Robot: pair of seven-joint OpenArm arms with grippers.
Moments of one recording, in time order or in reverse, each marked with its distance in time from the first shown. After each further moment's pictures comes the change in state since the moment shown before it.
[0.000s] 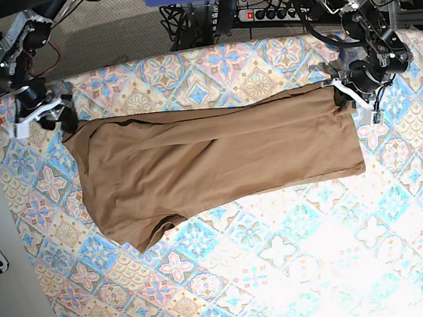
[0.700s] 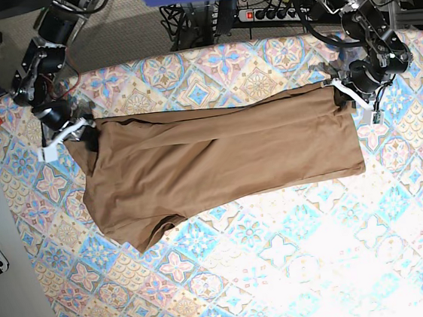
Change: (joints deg) left arm 0.0 -0.1 0.1 0.0 0.1 0.0 0.1; right arm 8.3 0.2 -7.7 -8.8 0.8 0.7 0.4
